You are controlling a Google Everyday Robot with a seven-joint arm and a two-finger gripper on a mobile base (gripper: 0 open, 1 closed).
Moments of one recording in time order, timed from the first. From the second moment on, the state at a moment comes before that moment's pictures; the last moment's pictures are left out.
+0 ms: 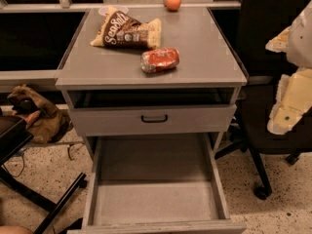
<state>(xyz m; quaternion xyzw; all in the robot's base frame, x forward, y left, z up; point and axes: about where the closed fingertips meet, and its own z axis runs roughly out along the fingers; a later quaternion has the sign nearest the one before) 0.438 -0.217 0.976 -0.60 0.78 -0.03 0.16</state>
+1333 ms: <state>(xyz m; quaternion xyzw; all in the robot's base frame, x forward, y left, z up) 0.570 -0.230 0.967 -0.56 0.79 -0.06 0.24</state>
